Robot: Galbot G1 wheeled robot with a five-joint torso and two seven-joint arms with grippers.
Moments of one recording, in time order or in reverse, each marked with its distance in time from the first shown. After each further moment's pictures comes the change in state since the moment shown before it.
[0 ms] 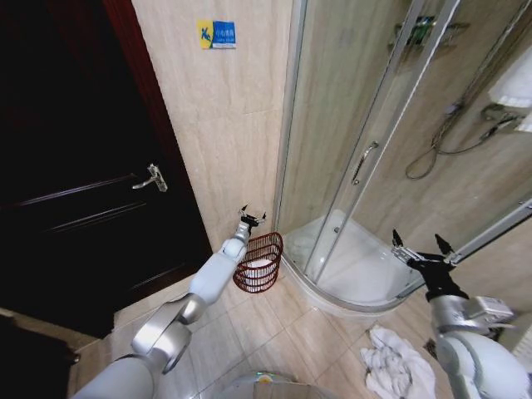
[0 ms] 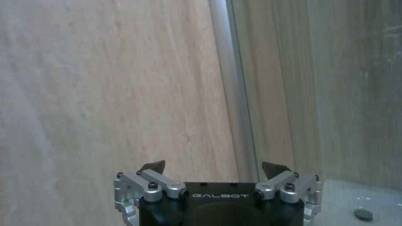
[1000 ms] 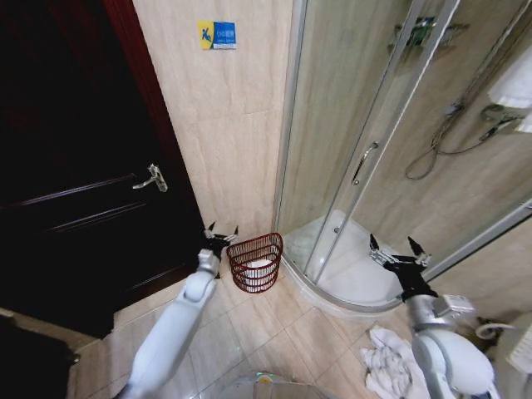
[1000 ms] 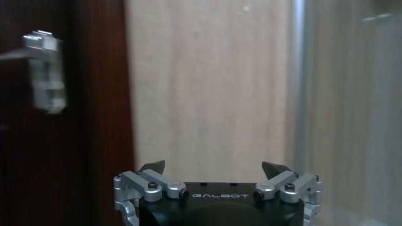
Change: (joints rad) left arm 0.640 0.146 -0.396 -0.763 -0.054 0.097 -0.049; right arm 0.008 0.039 -0.141 -0.002 -0.095 -0.015 -0.011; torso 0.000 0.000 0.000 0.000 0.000
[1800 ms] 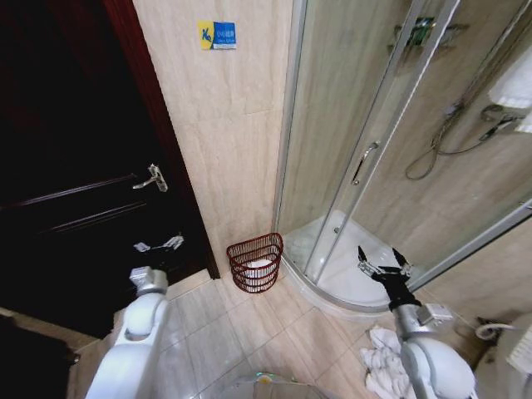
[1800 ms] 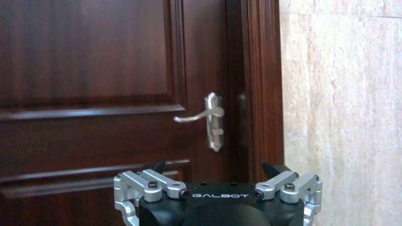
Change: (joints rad) left arm 0.290 -0.084 -0.390 -0.353 0.026 0.101 -0.121; right arm -0.055 0.058 -0.009 -0.077 -0.017 0.088 -0.080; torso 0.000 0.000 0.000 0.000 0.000
